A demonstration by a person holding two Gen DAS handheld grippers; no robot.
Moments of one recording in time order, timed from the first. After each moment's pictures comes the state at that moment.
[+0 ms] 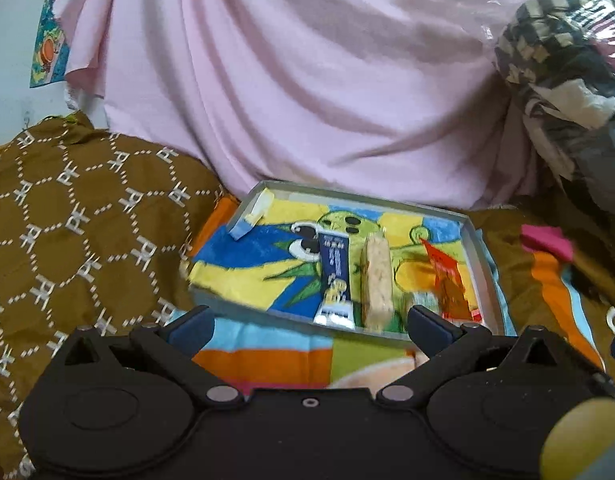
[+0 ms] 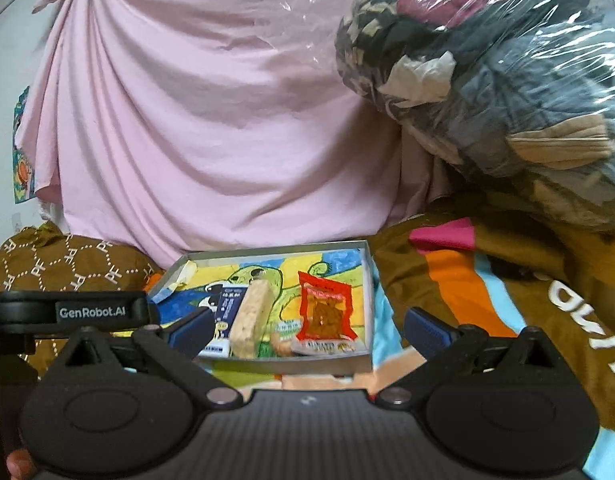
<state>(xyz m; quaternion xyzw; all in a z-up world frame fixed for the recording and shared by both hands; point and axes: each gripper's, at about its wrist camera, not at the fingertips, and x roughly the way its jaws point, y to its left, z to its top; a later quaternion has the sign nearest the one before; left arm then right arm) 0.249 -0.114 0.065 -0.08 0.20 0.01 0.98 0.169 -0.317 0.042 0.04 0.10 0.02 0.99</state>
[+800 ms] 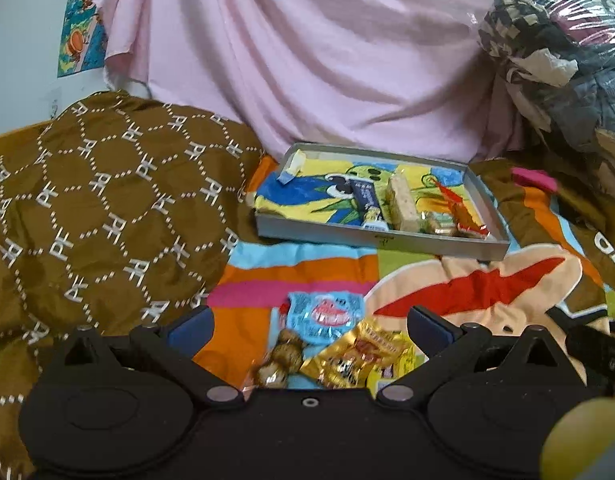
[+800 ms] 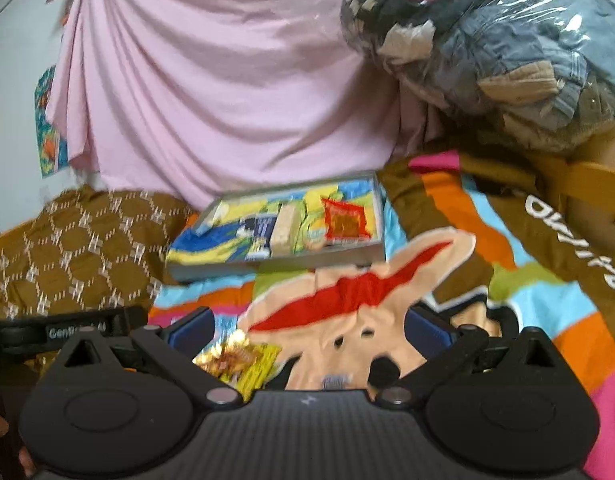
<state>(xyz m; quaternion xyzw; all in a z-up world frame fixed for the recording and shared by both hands) 0.139 -0.063 0.013 -0.05 0.21 0.00 0.98 0.065 -0.290 0.008 0.06 0.17 0.04 0.98</state>
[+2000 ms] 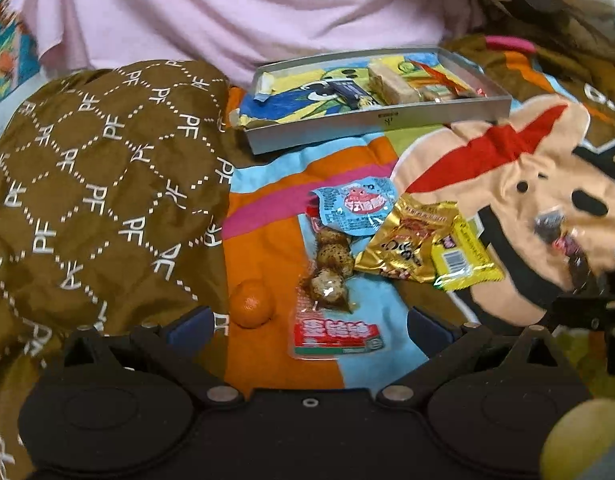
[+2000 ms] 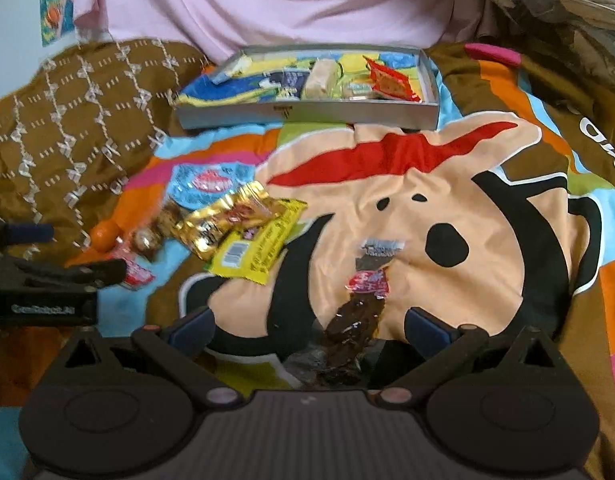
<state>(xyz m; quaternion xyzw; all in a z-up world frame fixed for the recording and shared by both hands) 0.157 -0.028 -0.052 0.10 0.30 -0.06 0.95 0.098 -0.236 -0.056 -0.02 0.34 0.05 0.94</state>
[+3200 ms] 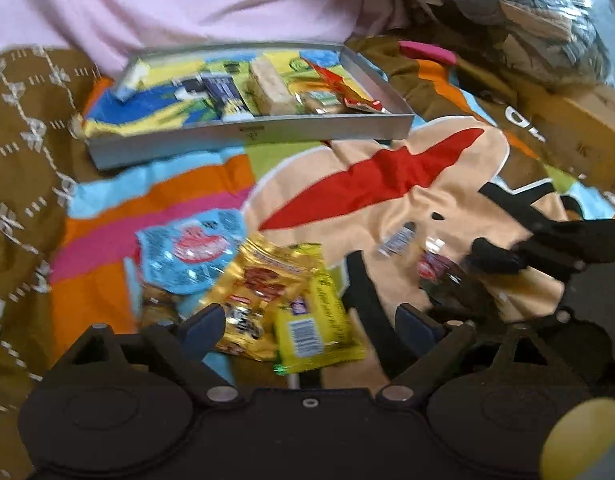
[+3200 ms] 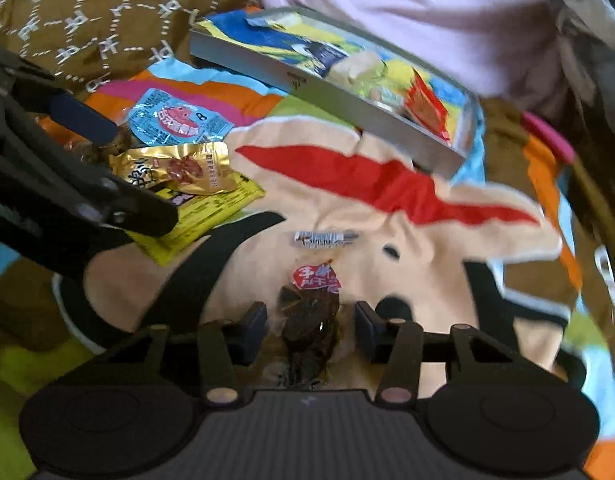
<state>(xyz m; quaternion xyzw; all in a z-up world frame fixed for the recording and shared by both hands) 0.215 -0.092 -0.042 0.01 0.33 -0.22 0.92 0.156 -0.255 -0.071 -0.25 0.33 0.09 0.91</state>
